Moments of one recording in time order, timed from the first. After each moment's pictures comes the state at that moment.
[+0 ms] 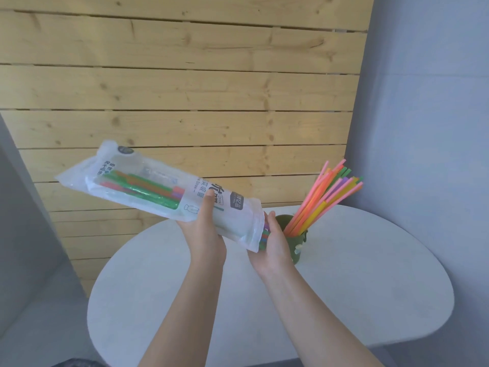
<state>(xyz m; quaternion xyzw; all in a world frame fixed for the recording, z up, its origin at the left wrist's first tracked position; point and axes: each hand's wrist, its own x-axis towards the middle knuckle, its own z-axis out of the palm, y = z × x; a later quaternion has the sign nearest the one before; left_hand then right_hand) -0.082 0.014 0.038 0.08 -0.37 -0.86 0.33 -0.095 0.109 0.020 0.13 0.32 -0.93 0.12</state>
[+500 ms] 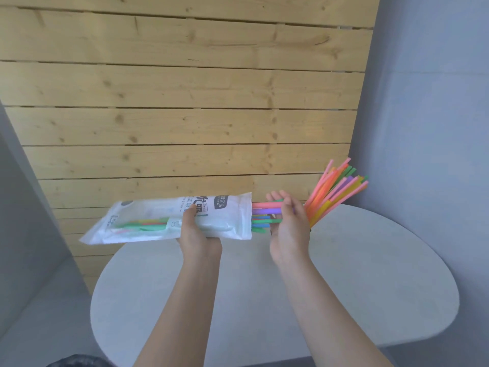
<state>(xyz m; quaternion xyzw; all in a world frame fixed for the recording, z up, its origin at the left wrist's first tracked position) -0.084 -0.001 0.030 0.21 -0.20 -0.93 0.25 -0.101 0.121 0.044 0.04 0.44 -0.89 -0.08</state>
